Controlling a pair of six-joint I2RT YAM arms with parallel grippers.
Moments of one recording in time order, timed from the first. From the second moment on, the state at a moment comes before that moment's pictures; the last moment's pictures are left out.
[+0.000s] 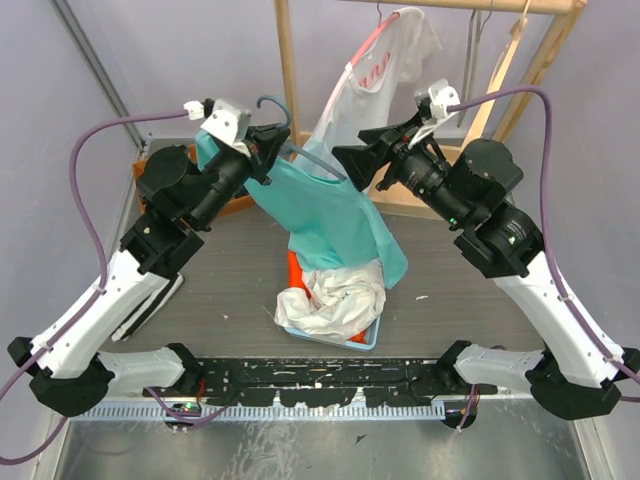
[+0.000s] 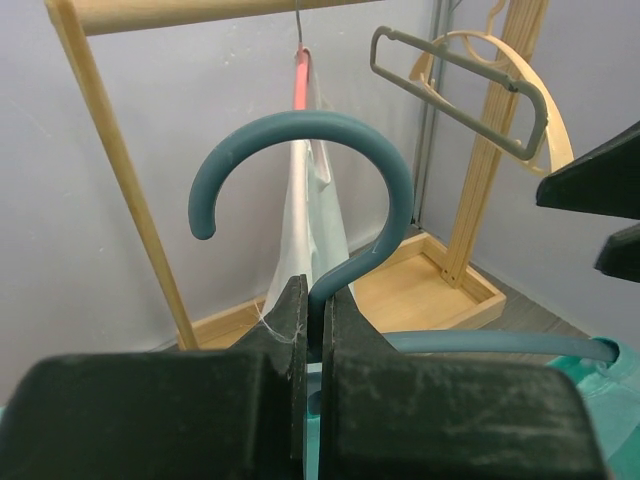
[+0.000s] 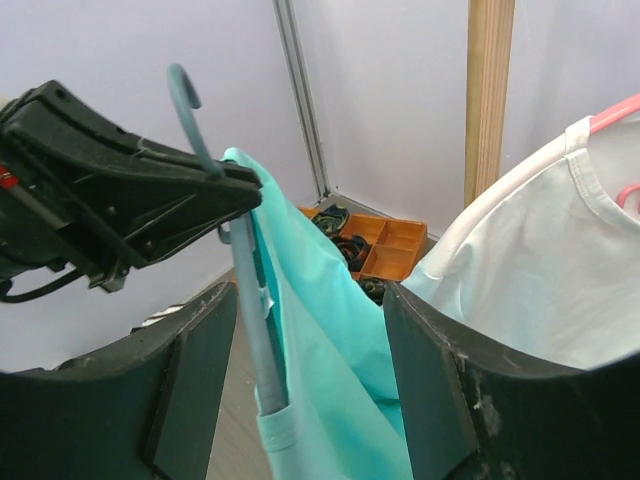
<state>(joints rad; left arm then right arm) -0.78 1.18 1.47 -0.05 -0.12 0.06 0.73 1.12 1.61 -0.32 -0.04 0.19</state>
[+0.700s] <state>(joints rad) -0.78 1.09 1.41 -0.07 -0.13 0.06 0.73 1.15 1.57 -0.28 0.03 0.12</state>
